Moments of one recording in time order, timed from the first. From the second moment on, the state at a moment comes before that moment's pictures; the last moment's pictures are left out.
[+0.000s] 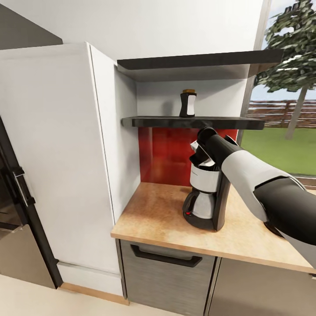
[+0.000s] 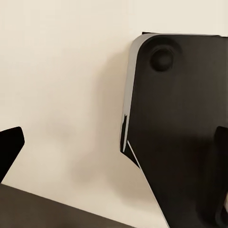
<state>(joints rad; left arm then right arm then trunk) 0.08 0.06 0.00 -0.05 0.10 -0.18 0.05 -1.57 0.06 0.47 -0.32 0.33 1.04 0.46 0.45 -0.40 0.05</state>
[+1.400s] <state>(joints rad) 0.08 0.09 0.00 -0.05 0.10 -0.19 0.06 -1.59 0.08 0.47 -0.34 0.42 1.04 0.46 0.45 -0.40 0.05</state>
